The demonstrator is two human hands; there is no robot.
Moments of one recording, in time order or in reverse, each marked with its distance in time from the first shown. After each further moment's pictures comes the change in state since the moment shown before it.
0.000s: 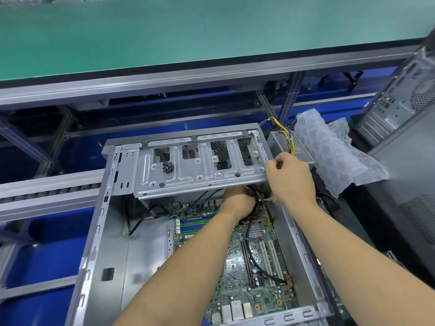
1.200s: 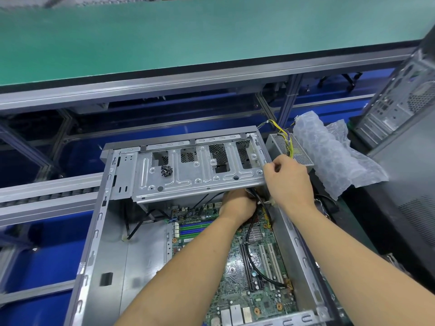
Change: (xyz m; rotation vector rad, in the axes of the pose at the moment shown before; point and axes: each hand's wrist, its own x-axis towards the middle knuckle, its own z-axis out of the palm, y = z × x) left_hand -0.009 0.008 -0.003 0.067 0.032 0.081; right_hand 0.000 0.001 0.000 0.023 0.002 -0.012
